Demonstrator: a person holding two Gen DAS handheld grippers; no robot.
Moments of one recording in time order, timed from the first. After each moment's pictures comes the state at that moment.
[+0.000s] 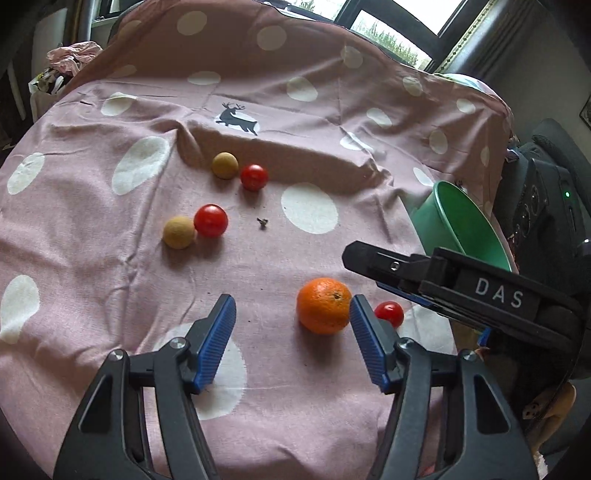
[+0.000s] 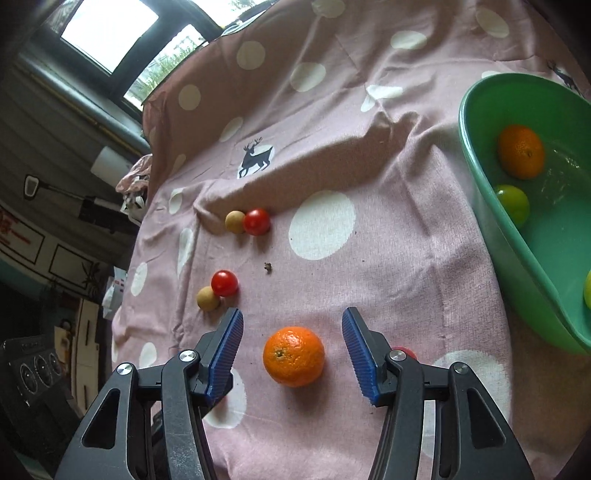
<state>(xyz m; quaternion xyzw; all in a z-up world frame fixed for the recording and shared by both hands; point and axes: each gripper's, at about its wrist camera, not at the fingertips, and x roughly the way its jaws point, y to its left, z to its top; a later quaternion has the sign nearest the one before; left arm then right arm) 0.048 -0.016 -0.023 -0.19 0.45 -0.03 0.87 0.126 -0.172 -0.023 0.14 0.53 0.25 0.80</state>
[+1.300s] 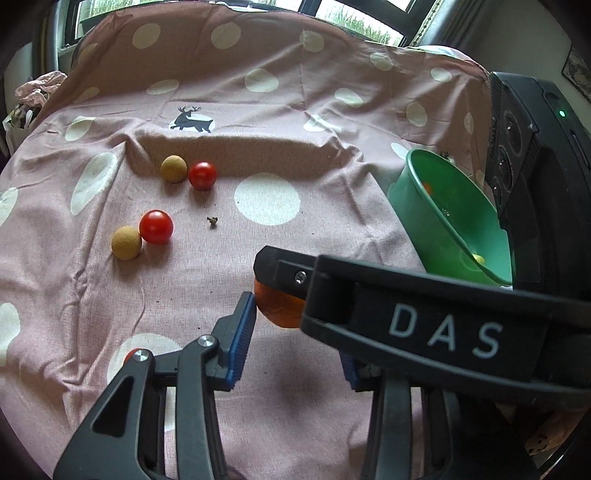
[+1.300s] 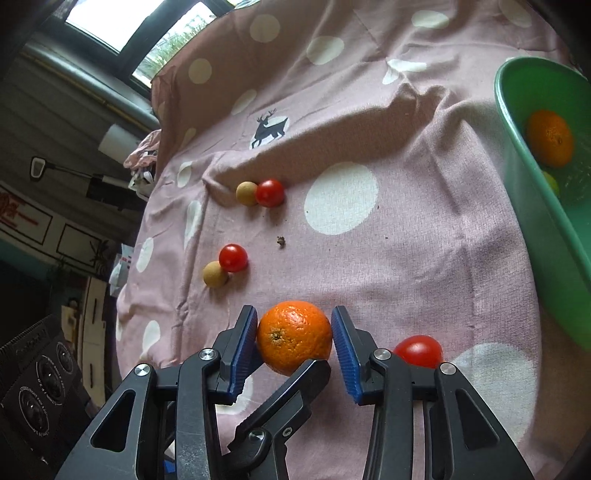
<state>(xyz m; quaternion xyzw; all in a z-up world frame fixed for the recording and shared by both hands) 0.056 -0.054 -0.023 -0.13 0.44 -0.05 0.89 0.120 -0.163 -0.024 0.13 0.54 0.29 0.78</state>
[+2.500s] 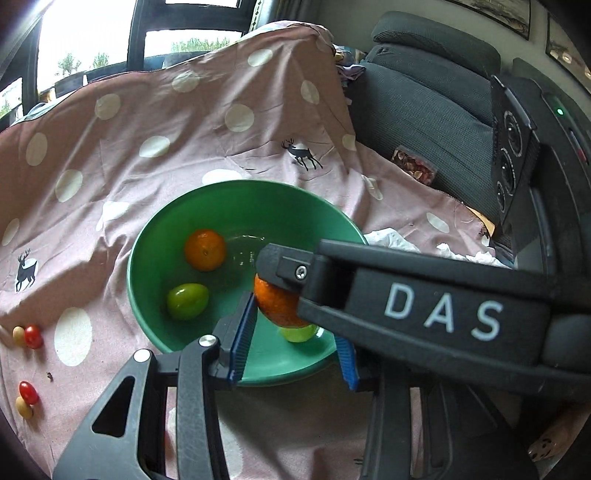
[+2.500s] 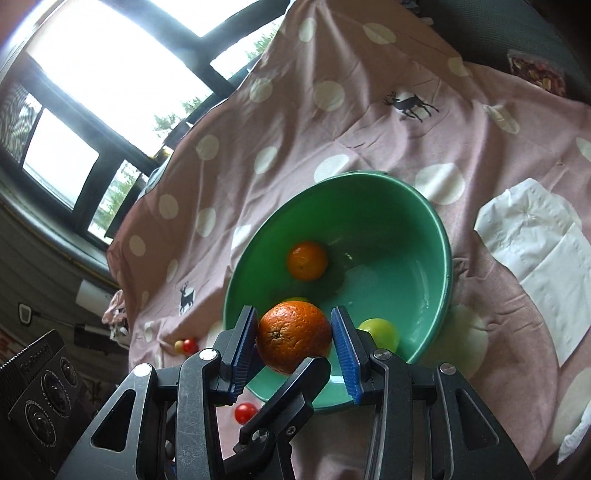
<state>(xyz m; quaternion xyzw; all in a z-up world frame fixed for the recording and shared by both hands) 0.107 -0.235 0.024 0.00 0.38 -0.26 0.89 0.113 -0.358 0.027 0.28 0.41 0.10 0.86</state>
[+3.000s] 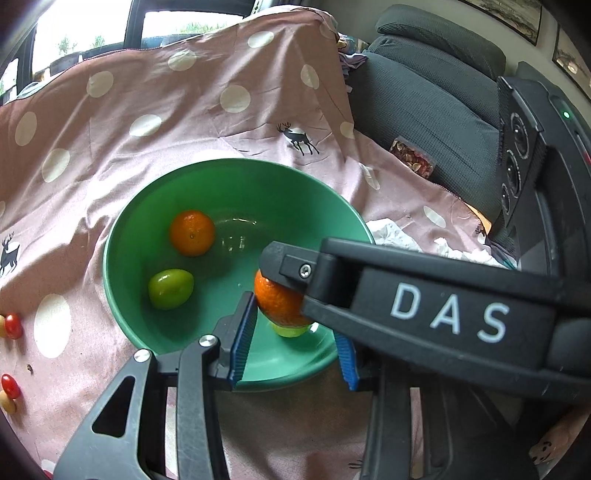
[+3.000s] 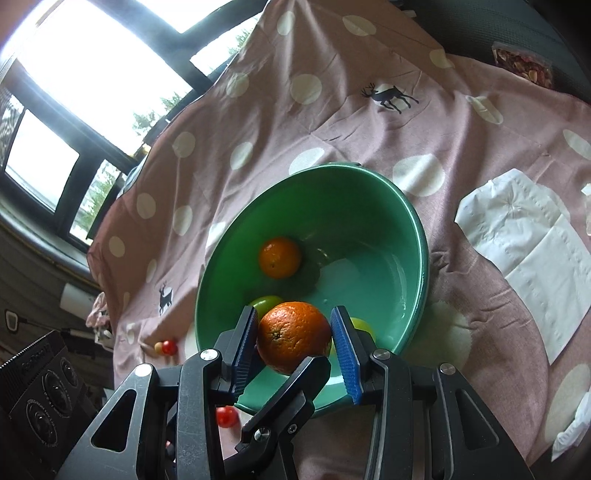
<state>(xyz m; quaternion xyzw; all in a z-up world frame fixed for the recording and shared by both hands) 0.117 -0.238 0.009 -0.02 0.41 -0.27 0.87 0.119 -0.362 0.015 0.28 0.43 0.08 0.85</state>
